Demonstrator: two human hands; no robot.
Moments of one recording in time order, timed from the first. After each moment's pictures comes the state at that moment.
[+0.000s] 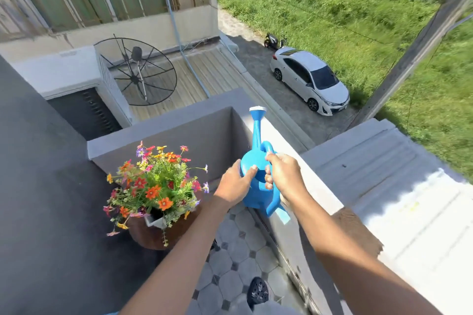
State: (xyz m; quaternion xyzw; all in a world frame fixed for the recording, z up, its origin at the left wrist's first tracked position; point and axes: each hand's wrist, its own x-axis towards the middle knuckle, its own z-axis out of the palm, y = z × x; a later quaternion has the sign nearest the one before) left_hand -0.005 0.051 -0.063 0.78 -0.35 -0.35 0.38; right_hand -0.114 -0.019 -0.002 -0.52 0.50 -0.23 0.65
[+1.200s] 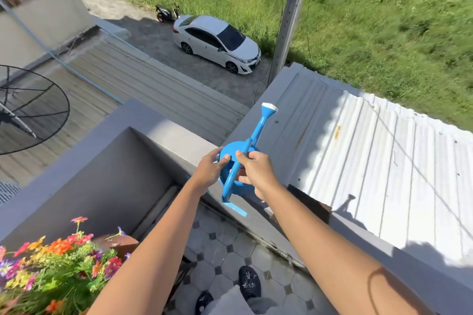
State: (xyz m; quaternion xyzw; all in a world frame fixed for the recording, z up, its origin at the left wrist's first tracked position) left_hand -0.035 -0.156 -0.136 0.65 -0.41 -0.56 0.31; right_hand -0.181 -0.150 -0.076 -0.34 0.62 -0.32 0.63
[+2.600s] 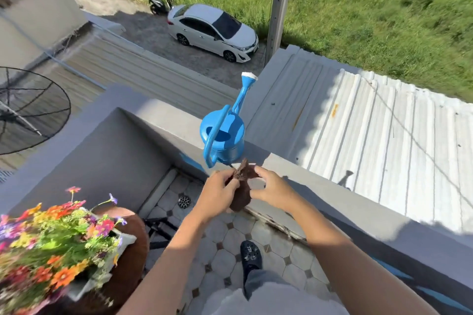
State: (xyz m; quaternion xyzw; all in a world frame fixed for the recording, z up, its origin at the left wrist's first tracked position) left_hand -0.123 -0.018 -0.123 0.64 -0.60 -0.41 0.25; right_hand -0.302 -0.048 -0.145 -0.64 0.56 -0.10 0.52
